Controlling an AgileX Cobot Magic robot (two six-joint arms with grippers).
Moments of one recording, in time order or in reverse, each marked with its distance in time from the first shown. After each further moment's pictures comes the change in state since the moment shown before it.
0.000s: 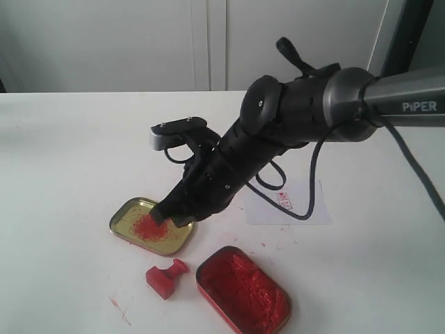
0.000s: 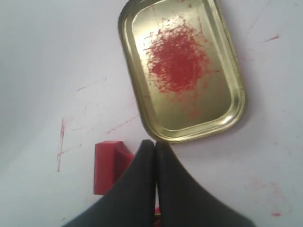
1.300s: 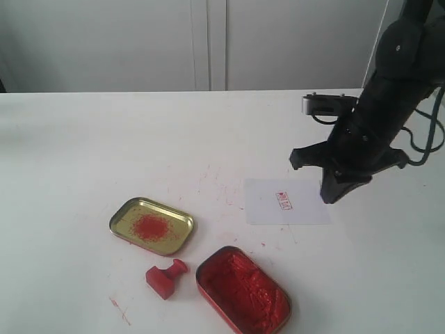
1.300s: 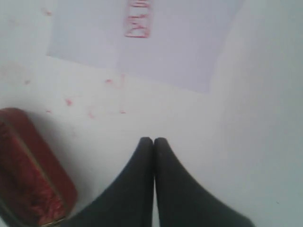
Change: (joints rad) left arm 0.000 0.000 0.000 0.000 0.000 0.000; right arm -0.428 -0.101 0.000 -0.425 0.370 0.495
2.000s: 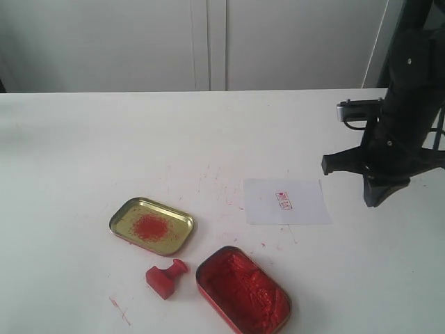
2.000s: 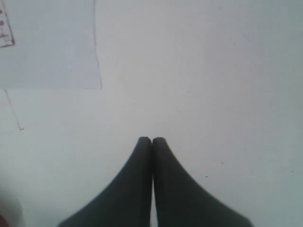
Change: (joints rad) left arm 0.000 0.000 0.000 0.000 0.000 0.000; right arm -0.053 0.000 0.031 -0.236 -0.006 0.233
